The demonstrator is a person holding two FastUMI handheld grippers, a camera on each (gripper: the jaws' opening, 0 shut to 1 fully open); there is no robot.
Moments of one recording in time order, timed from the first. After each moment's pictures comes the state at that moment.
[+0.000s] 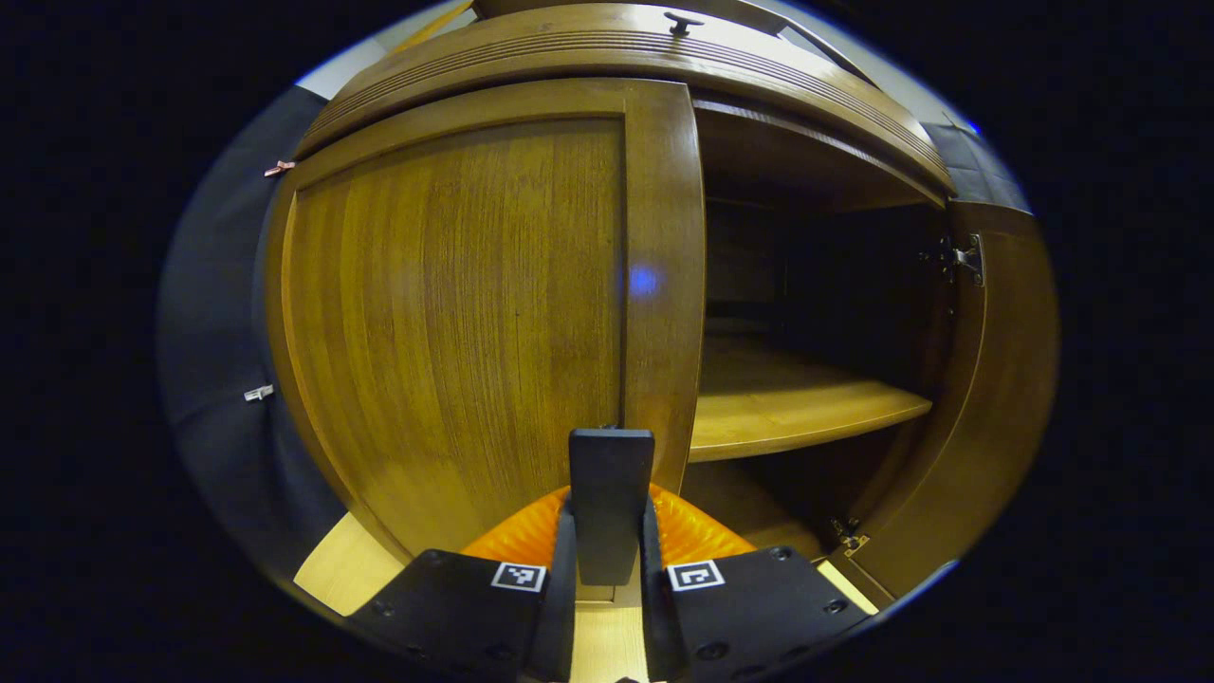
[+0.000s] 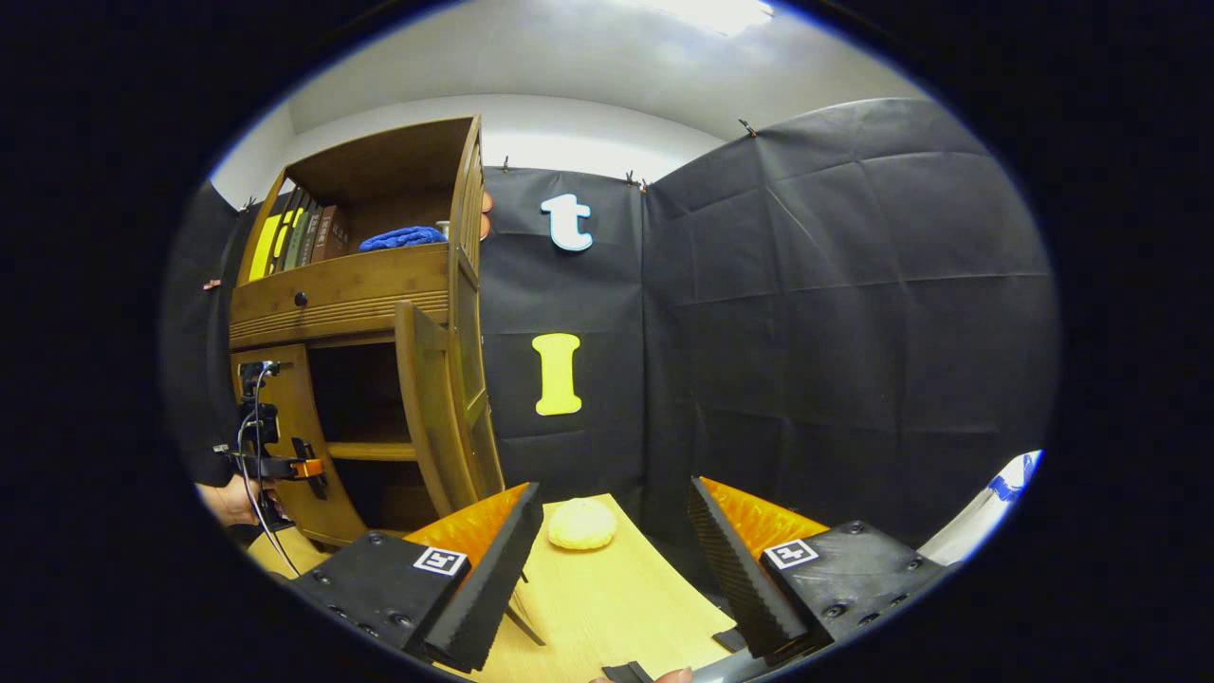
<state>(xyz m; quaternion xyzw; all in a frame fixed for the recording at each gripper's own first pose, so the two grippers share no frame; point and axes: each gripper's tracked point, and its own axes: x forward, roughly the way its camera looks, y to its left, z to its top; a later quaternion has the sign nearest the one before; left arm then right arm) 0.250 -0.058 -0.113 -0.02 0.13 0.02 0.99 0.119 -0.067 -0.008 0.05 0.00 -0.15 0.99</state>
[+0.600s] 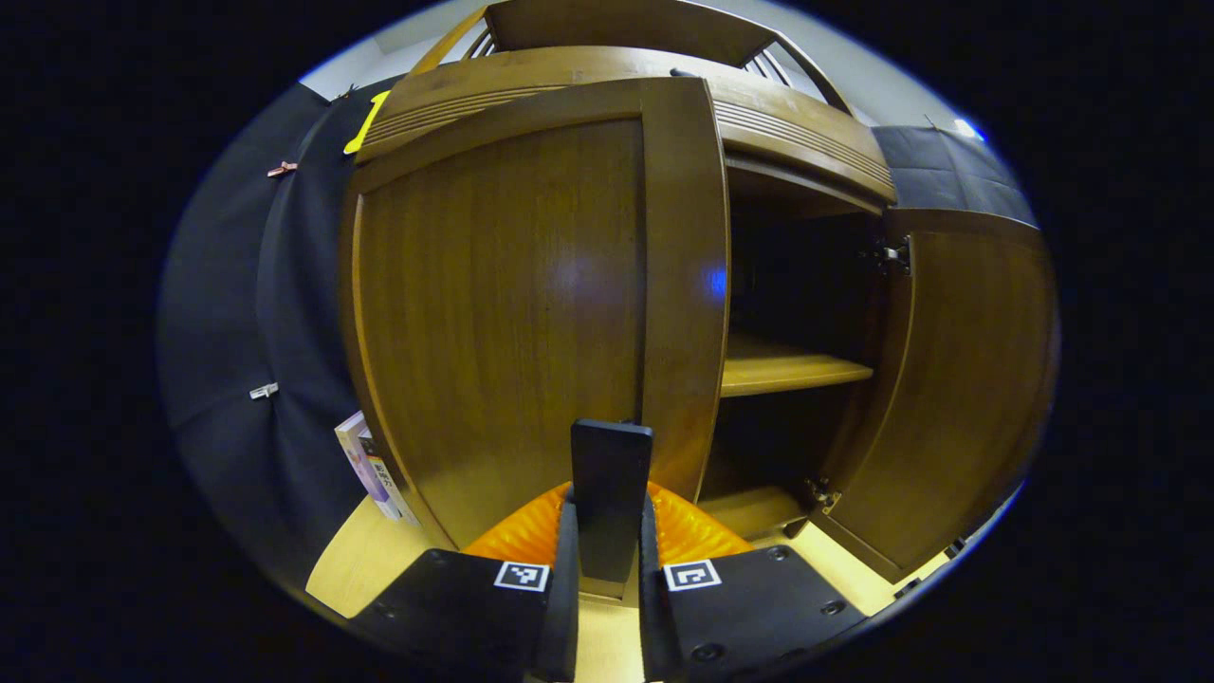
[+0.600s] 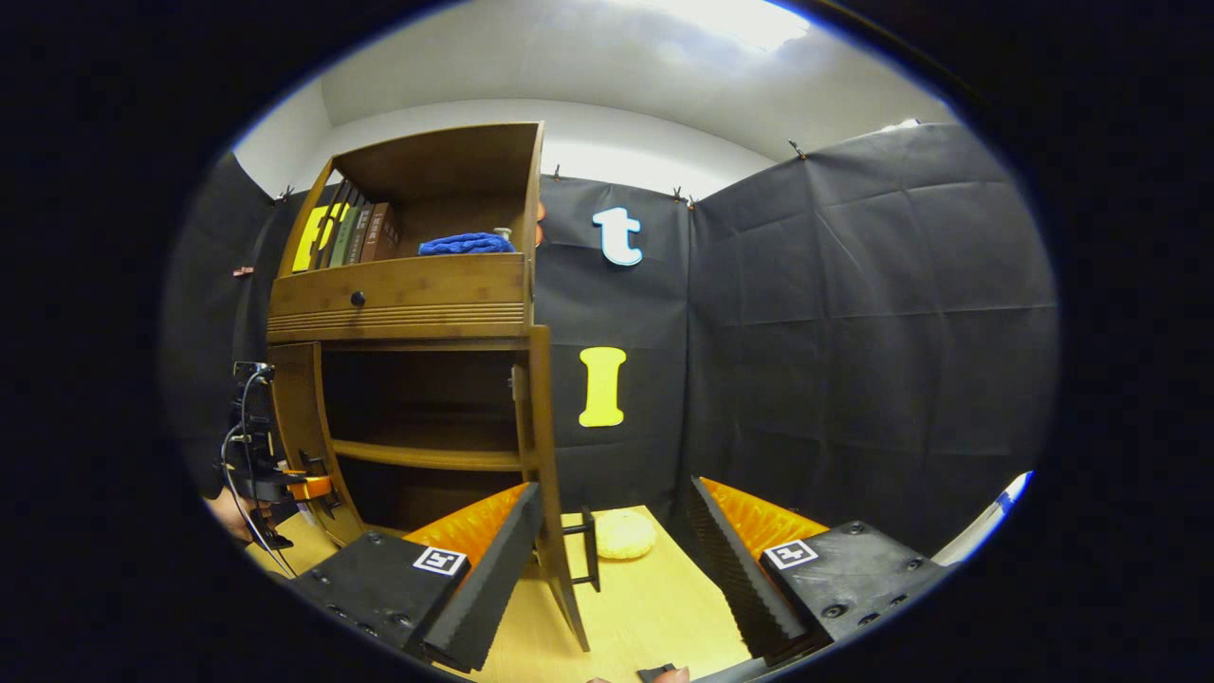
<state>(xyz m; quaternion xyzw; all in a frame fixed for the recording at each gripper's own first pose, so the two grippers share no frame) 0.148 -0.036 -0.112 -0.01 0.12 -0.02 0.99 0.126 0.024 0.007 0.02 -0.01 -0.10 0.99</state>
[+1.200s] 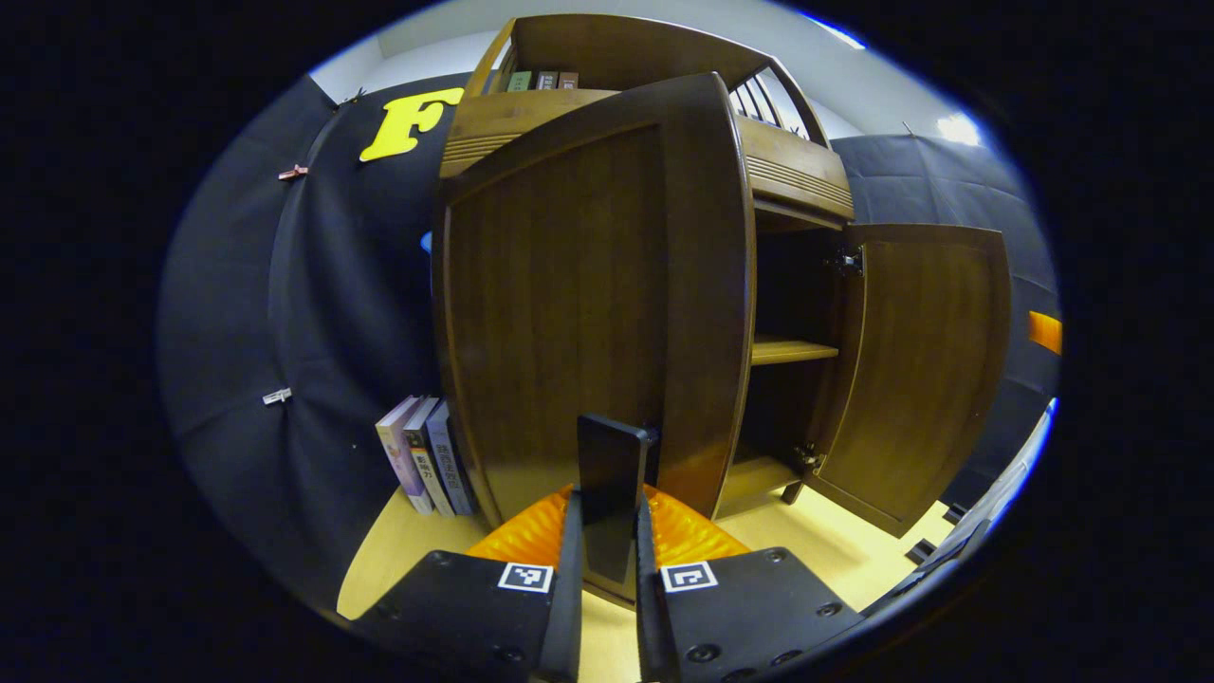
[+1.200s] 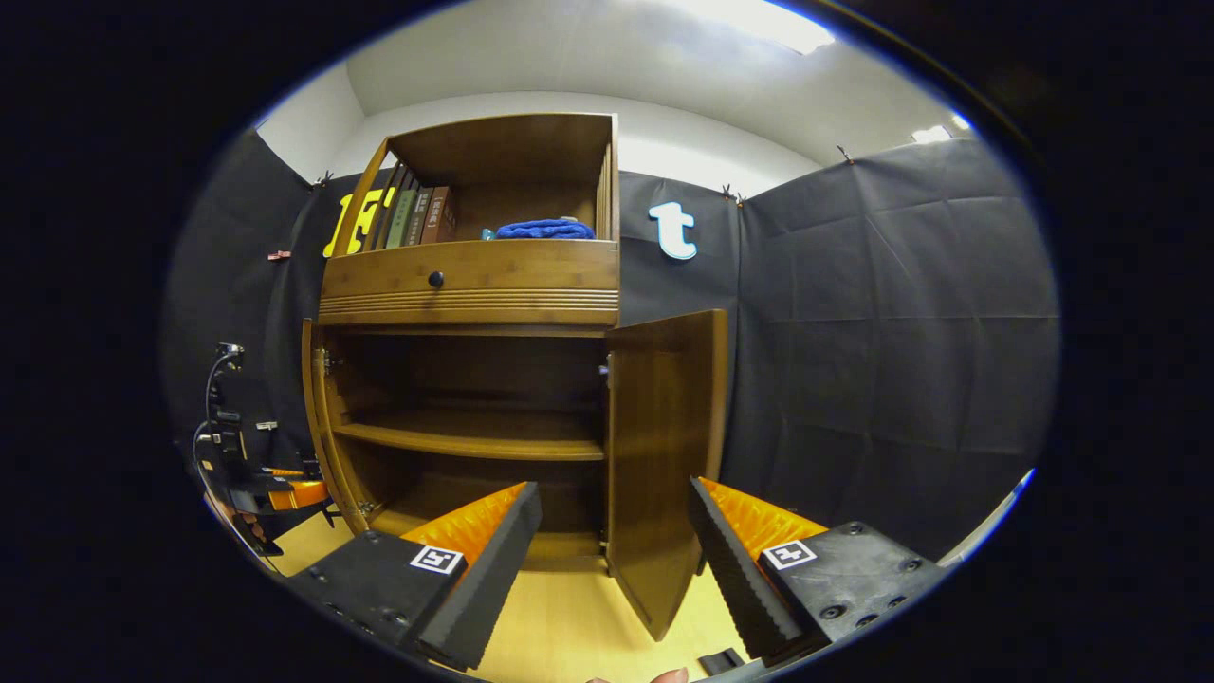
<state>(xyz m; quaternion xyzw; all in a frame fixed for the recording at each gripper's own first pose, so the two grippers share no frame) 0.060 0.031 -0.114 0.00 0.11 -0.04 0.99 0.125 0.137 -0.007 0.01 0.00 -0.05 1.00</state>
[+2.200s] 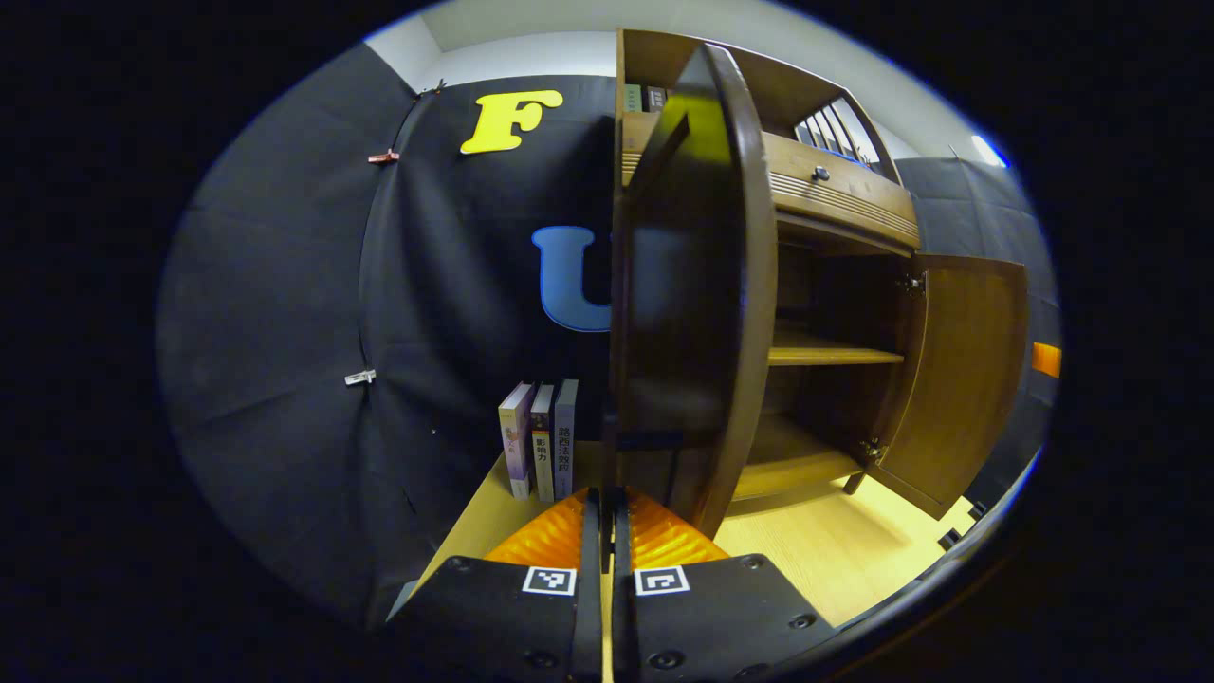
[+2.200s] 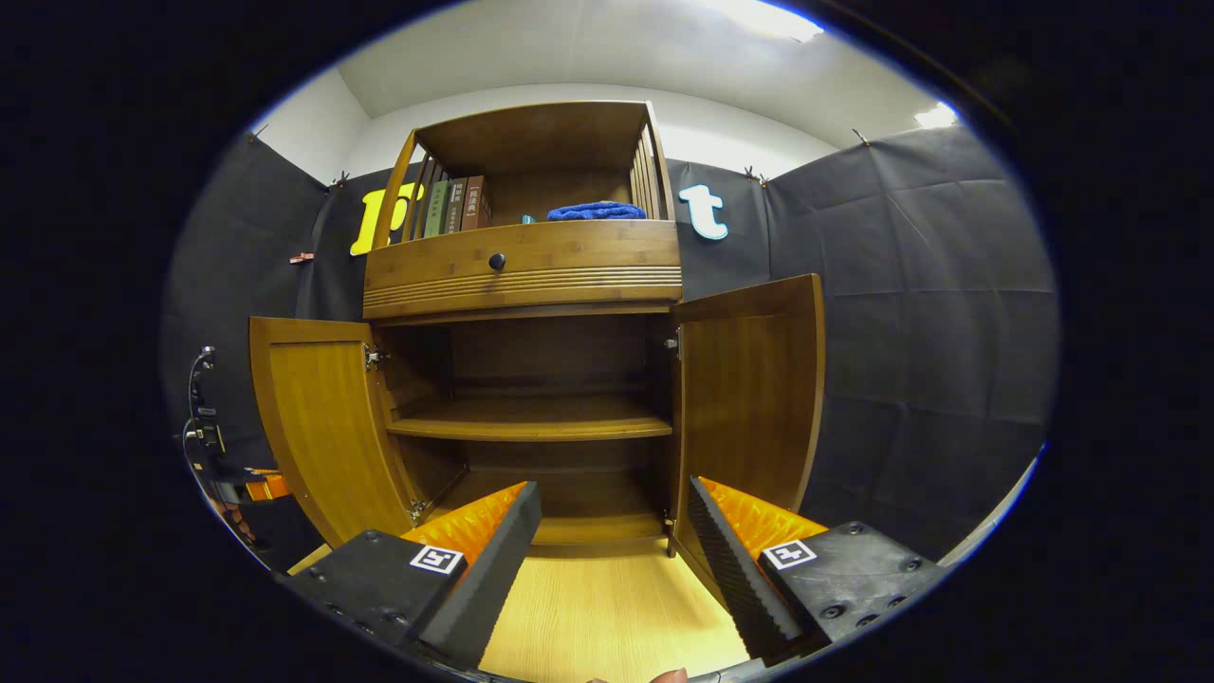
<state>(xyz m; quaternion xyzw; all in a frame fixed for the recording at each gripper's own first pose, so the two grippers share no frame) -0.004 0.176 -0.124 -0.04 0.10 0.03 0.99 0.108 0.214 -0.030 0.04 0.03 -0.02 1.00</state>
